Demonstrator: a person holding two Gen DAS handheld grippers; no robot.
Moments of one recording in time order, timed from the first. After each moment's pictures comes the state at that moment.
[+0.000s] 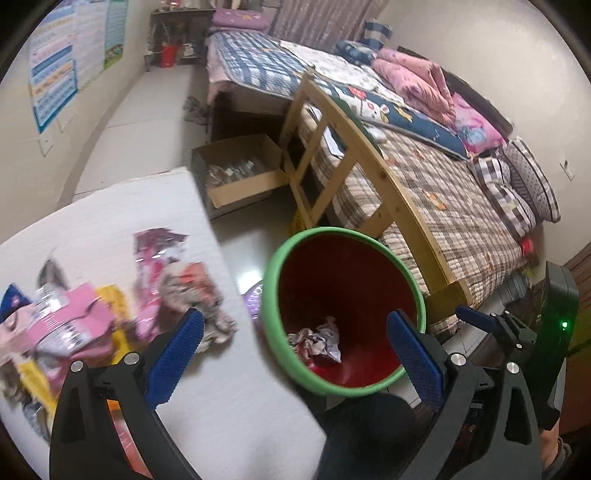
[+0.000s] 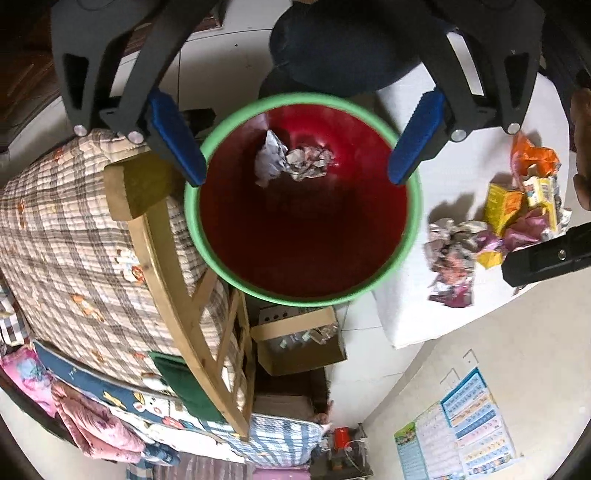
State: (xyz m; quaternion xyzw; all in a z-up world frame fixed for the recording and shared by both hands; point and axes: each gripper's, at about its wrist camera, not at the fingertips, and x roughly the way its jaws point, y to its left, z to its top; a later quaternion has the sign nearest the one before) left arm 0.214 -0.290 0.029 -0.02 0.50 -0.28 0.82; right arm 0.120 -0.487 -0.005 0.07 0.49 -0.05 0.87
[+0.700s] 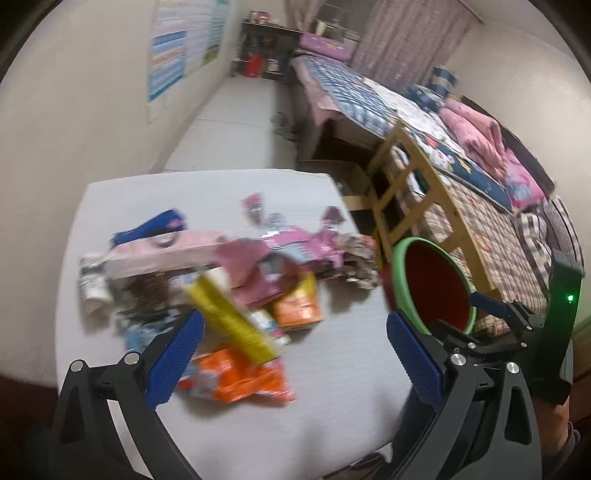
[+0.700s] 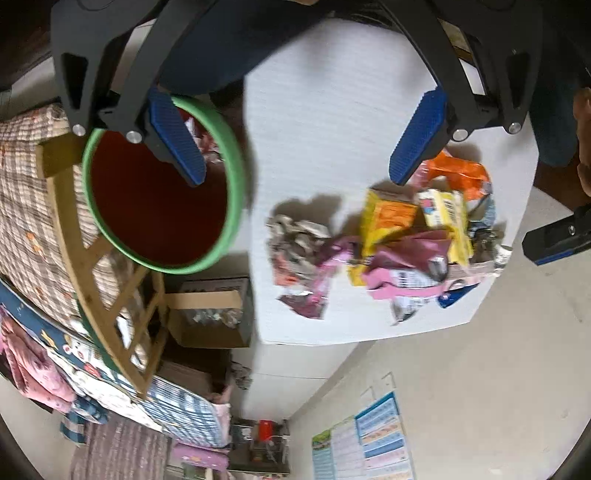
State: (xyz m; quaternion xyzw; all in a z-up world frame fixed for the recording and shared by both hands) left arm 0.157 -0.071 0.045 -0.08 0.48 -0.15 0.86; right arm 0.130 -0.317 0.023 0.01 0.48 0.06 0.88
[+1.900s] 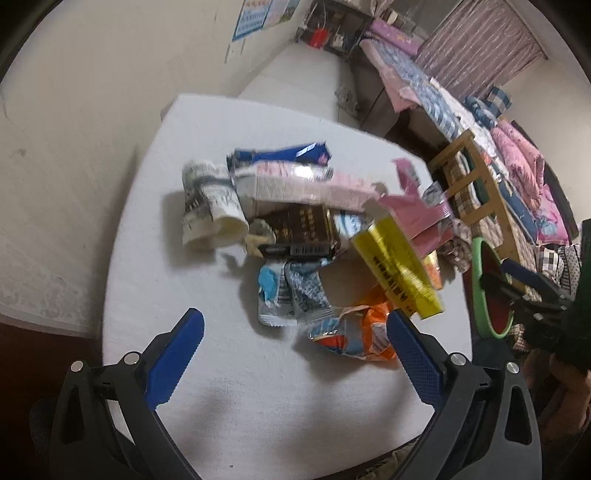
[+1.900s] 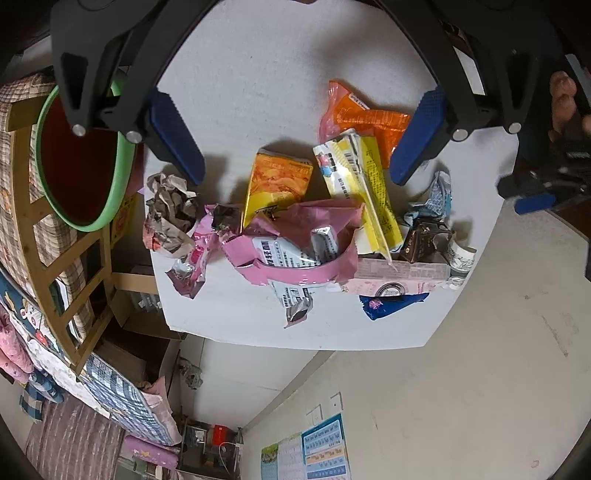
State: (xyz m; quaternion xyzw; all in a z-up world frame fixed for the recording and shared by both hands) left arm 0.160 0.066 -0.039 -0.14 0.55 -0.09 0.82; right arm 0.178 -0.191 0.010 -0.03 0.50 0.11 0.86
